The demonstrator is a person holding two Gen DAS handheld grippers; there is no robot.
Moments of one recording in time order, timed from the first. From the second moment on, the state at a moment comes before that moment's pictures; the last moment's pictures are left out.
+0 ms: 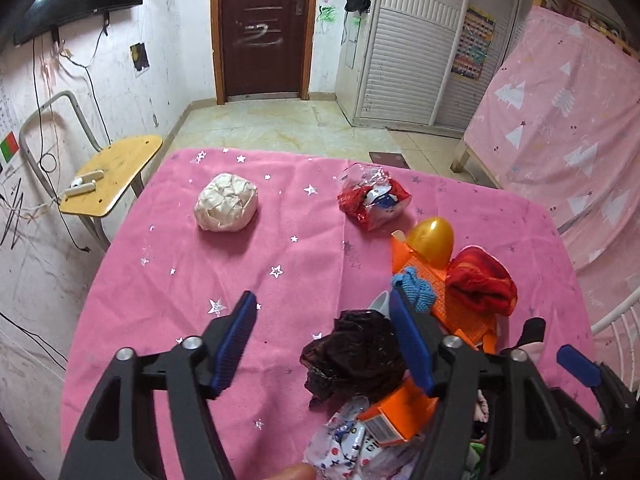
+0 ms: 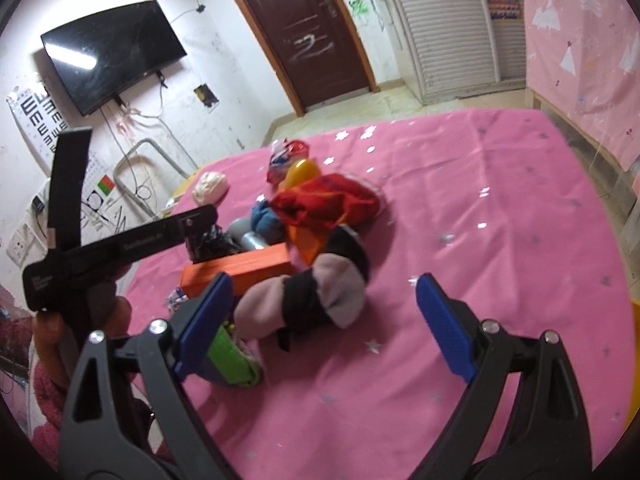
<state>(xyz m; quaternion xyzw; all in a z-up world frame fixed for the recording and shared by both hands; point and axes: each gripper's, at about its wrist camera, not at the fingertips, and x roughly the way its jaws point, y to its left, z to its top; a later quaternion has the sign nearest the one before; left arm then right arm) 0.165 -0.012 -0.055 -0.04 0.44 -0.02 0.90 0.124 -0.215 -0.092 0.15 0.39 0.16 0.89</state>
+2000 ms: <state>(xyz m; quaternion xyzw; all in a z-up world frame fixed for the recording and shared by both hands) 0.105 -0.105 0.034 -0.03 0.35 -0.17 0.92 0.041 -0.339 -0.021 0.13 0.21 -0.04 0.97</state>
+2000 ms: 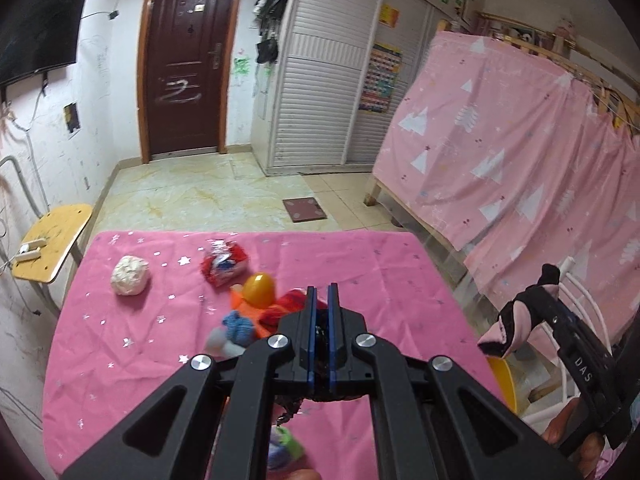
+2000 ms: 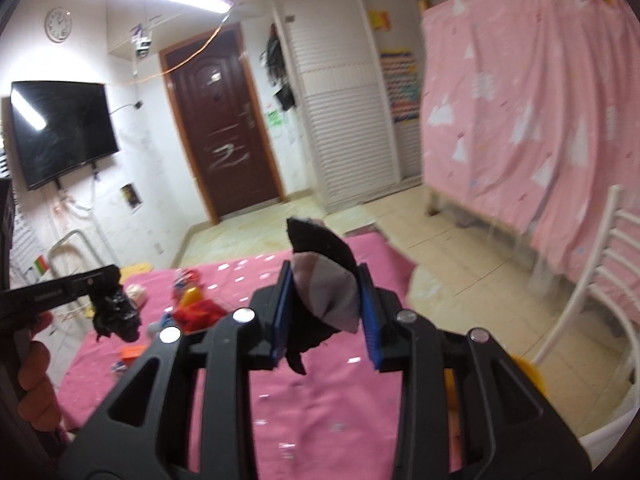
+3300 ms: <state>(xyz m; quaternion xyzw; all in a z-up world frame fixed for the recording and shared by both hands) 0.076 -0.391 -0.004 0.09 0.40 -0.40 0.82 -0.038 -0.486 -0.061 0.22 0.18 -0.19 0.94</state>
